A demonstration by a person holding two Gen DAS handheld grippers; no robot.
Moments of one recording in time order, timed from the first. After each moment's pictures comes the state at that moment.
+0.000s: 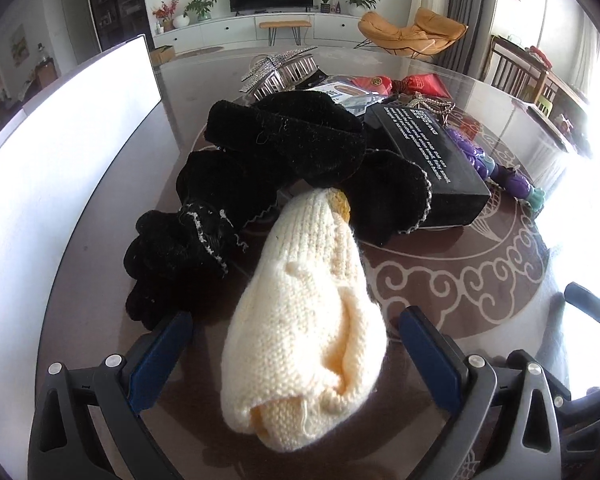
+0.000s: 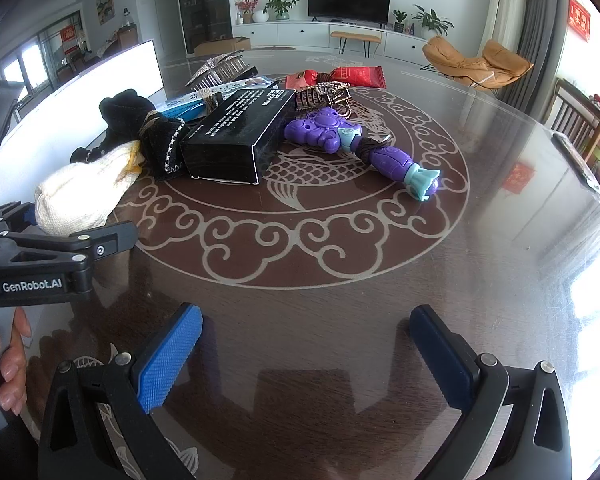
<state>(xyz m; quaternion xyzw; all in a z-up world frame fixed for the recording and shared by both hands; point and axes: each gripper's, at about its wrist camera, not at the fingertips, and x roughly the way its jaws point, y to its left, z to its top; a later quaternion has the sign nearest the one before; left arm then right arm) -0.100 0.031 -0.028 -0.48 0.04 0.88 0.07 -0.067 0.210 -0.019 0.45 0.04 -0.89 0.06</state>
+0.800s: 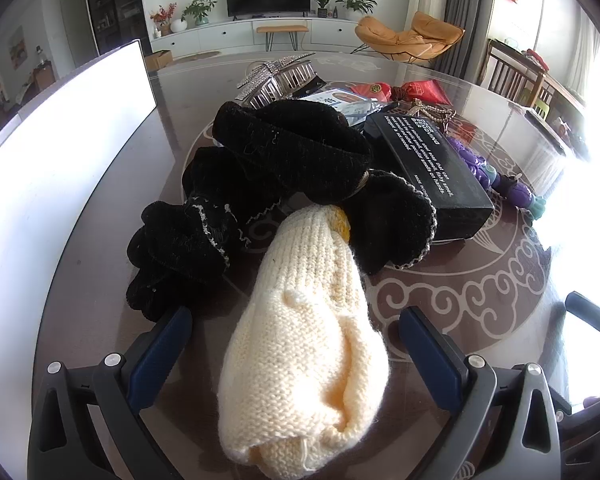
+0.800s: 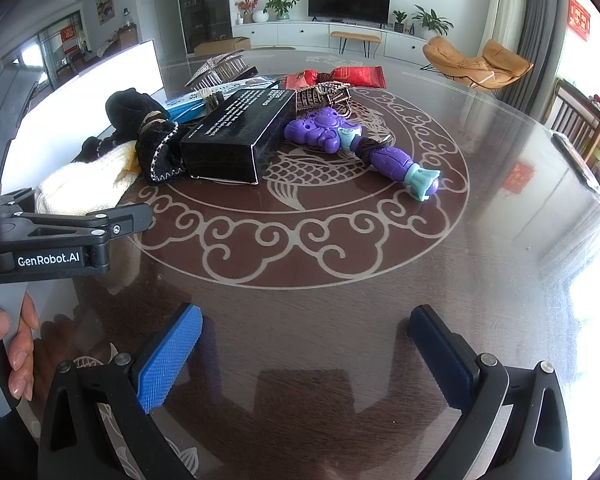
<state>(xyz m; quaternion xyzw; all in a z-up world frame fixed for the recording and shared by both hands) -0.108 0.031 -0.028 -0.47 0.04 0.88 0.08 -0.067 0.209 -0.020 0.45 0.04 -0.89 0.06</state>
